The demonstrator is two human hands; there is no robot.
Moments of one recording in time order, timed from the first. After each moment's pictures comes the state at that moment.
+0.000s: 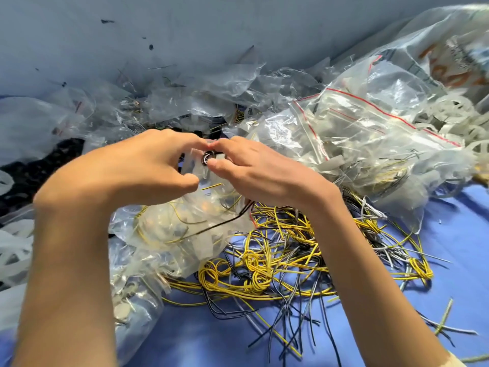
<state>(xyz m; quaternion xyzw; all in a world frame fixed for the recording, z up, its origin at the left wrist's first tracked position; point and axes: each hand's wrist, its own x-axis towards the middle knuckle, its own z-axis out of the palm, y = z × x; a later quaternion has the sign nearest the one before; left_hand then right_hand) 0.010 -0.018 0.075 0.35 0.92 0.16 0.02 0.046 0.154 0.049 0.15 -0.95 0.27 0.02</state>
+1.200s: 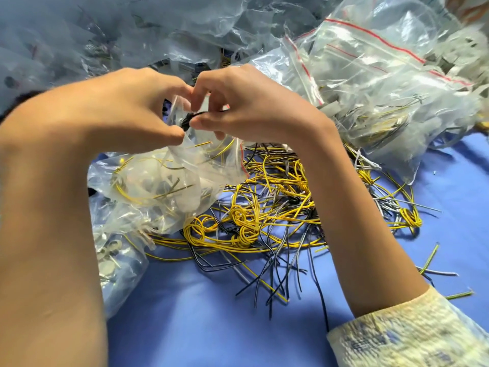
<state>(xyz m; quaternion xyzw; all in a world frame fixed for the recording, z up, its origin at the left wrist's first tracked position) 0.004 -0.005 0.064 0.31 0.94 0.13 0.01 0.039 0.164 0.052 0.15 -0.96 0.22 0.07</state>
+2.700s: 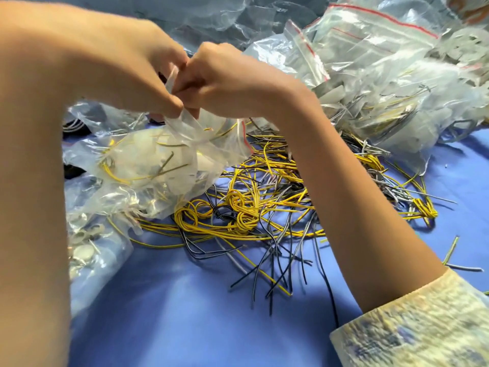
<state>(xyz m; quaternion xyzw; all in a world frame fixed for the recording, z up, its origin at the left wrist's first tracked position) 0.018 0.005 0.068 0.32 0.94 0.12 0.04 0.028 0.145 0.040 0.18 -0.97 0.16 0.06</state>
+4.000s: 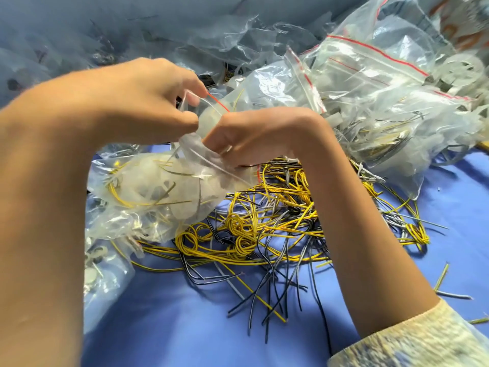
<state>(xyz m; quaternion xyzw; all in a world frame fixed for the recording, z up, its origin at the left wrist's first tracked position) 0.011 0.011 0.062 0.30 0.94 0.18 -0.02 0.030 0.171 0.036 0.21 -0.95 0.14 -0.16</state>
